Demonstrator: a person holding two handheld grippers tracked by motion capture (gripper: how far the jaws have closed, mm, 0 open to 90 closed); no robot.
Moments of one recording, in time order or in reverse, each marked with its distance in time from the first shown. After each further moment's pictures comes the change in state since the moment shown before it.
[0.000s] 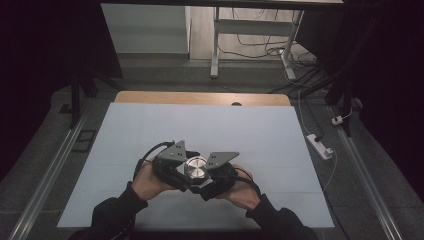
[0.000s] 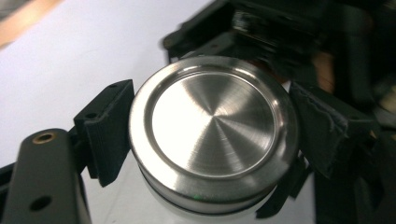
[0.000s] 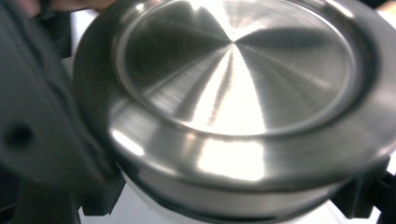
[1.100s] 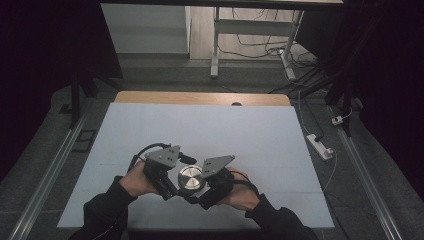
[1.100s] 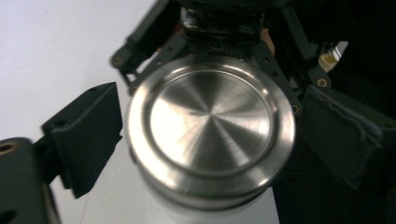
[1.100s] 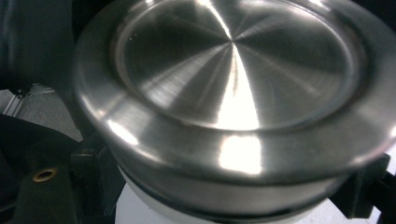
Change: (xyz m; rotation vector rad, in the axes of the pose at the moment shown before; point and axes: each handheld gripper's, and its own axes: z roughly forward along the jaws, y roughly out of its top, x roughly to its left) left arm 0.009 -0.009 -0.018 0.014 -0.314 0.217; right arm 0.015 0.004 0.001 -0.002 0.183 -0.112
